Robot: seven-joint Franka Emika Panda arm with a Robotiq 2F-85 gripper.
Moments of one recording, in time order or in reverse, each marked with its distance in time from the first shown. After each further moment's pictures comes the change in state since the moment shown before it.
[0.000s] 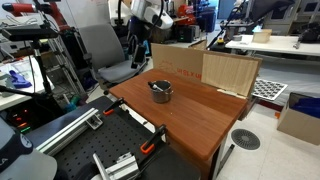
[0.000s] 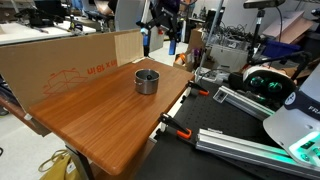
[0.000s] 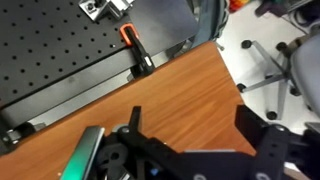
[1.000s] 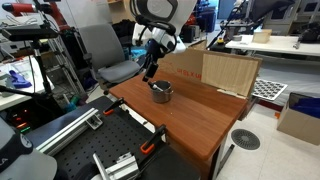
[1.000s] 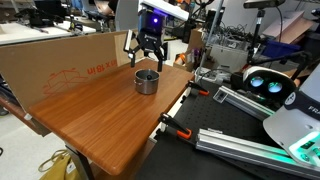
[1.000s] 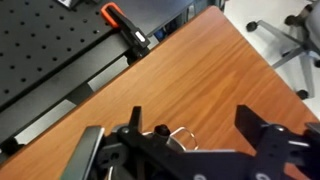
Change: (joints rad) arm -0.031 0.319 0.009 0.202 0.053 0.007 0.136
